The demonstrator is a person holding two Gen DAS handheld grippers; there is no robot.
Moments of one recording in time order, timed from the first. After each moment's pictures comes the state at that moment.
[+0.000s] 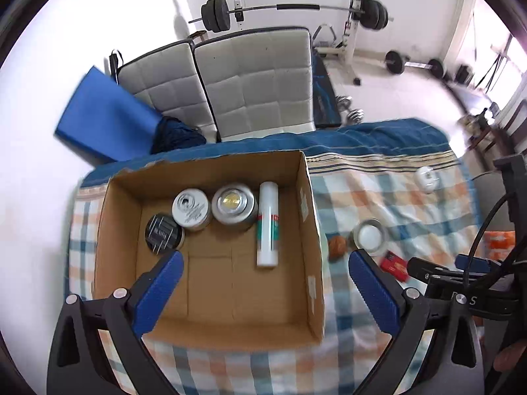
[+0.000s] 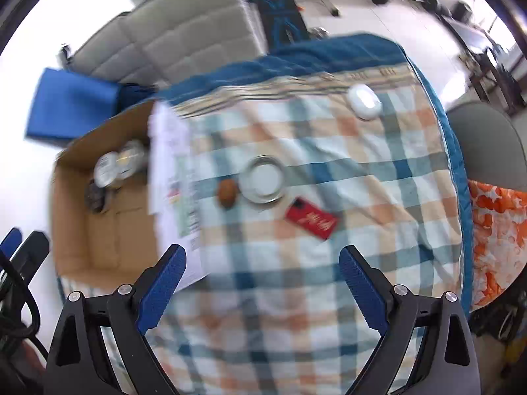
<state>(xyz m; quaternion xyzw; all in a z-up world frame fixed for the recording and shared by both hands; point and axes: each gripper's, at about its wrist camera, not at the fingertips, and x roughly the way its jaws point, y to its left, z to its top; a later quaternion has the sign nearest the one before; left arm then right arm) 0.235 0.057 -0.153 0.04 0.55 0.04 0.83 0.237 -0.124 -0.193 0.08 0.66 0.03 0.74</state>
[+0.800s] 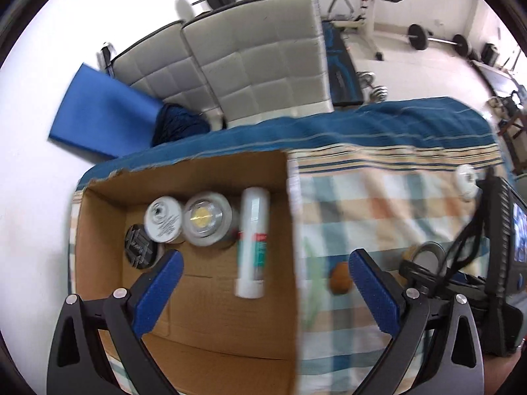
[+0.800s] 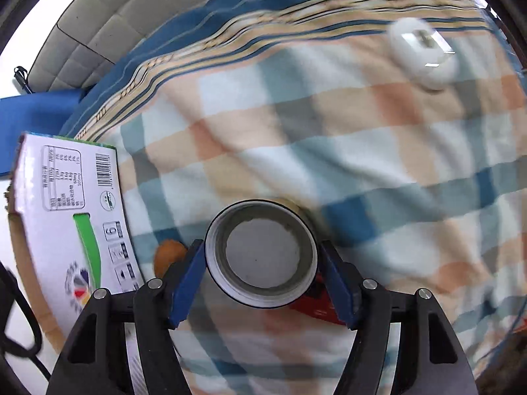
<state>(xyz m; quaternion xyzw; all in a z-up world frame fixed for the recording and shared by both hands) 0.296 0.015 -0.208 0.06 0.59 0.07 0.81 0.315 -0.148 -0.343 0.13 0.71 0.02 0.69</state>
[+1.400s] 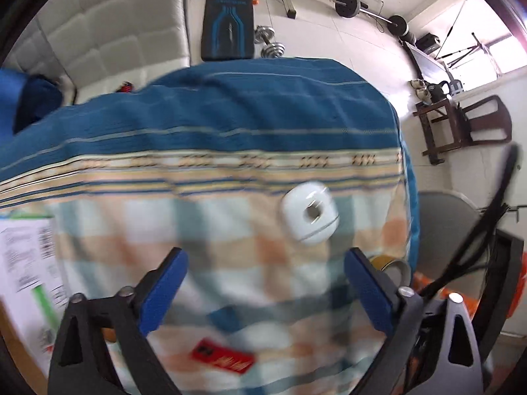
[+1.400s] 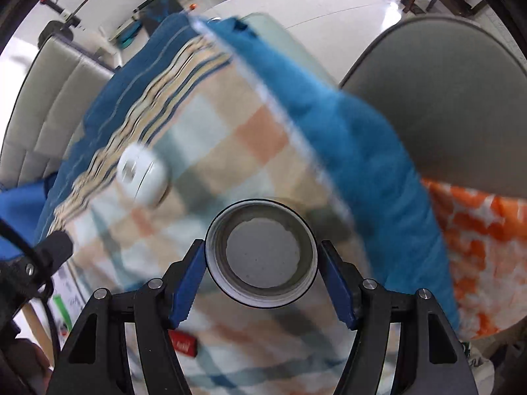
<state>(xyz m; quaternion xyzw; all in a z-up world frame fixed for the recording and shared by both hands) 0.412 -0.153 -0.295 -0.10 0.68 -0.11 0.71 0.322 -0.356 -0.319 0.20 0.67 -0.11 0.70</state>
